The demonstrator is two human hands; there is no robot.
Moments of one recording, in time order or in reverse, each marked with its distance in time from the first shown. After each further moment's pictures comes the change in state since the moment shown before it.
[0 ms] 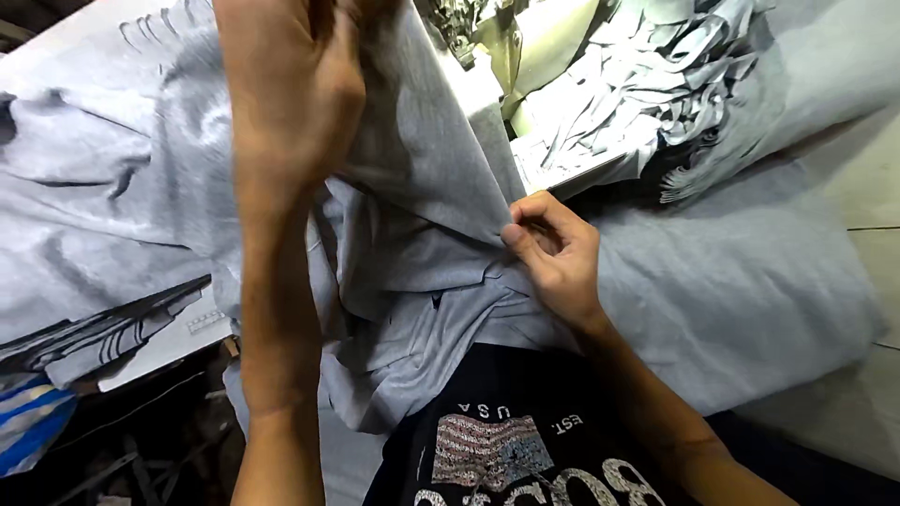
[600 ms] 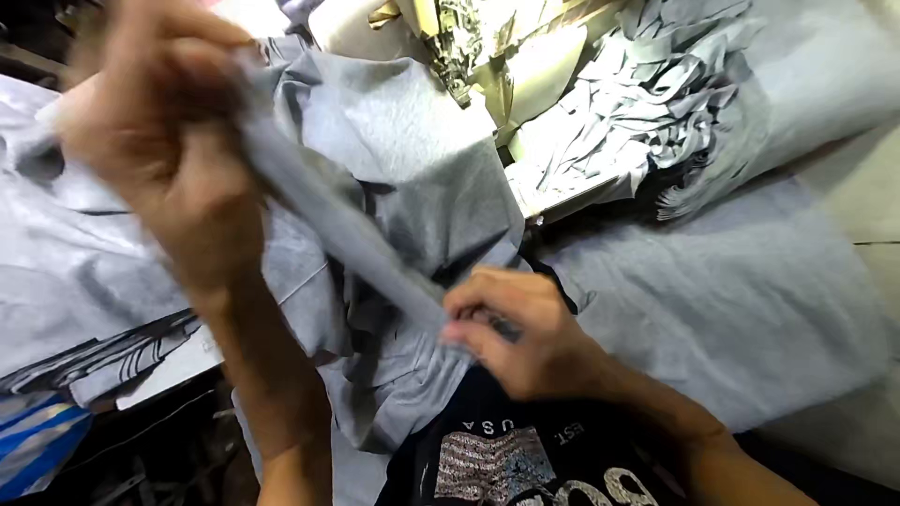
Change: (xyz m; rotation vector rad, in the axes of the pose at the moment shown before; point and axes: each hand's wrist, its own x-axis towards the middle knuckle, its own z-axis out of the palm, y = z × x) left_hand -0.038 -0.045 -0.054 -0.228 0.096 0.107; right_hand -0.002 -0.056 0.019 -0.002 -0.391 -0.248
